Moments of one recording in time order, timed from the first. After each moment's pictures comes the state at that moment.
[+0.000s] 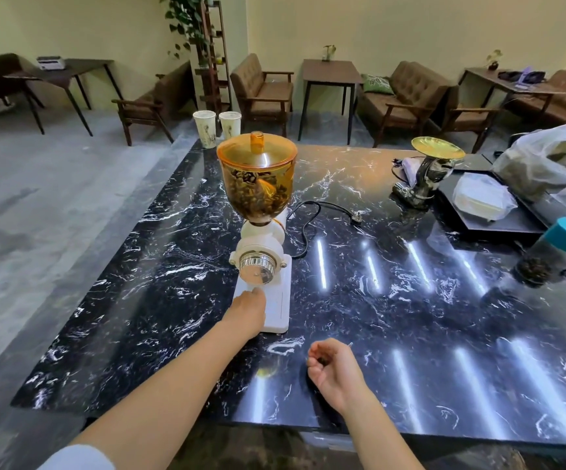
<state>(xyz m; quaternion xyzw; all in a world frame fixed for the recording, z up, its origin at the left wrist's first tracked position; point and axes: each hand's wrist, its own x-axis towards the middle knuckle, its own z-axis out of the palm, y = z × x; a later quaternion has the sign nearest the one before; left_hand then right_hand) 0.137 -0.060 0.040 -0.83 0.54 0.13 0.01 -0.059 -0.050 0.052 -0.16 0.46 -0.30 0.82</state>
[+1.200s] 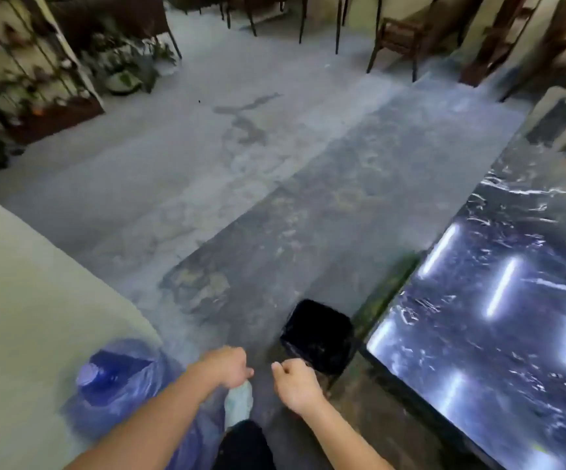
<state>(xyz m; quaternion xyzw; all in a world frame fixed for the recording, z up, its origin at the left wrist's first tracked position) 0.473 0.412 -0.119 -0.88 0.19 0.43 0.02 0.370 0.281 -0.096 -0.79 0.29 0.23 0.49</state>
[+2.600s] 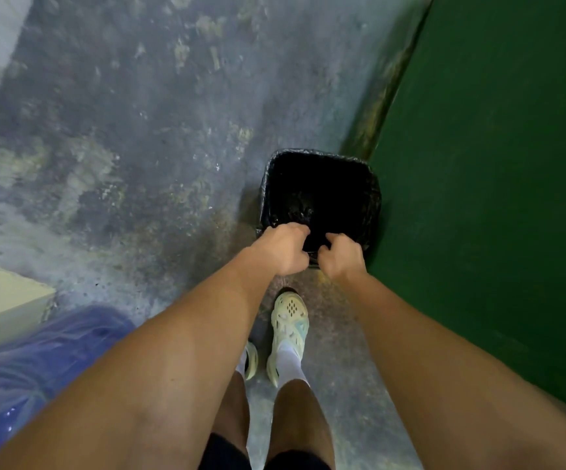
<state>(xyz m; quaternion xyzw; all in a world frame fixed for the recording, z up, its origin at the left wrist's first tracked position) 0.608 0.260 -0.521 -0.73 0.42 0.53 -0.09 0.501 0.181 -0.506 -0.70 0.55 0.28 0.35</state>
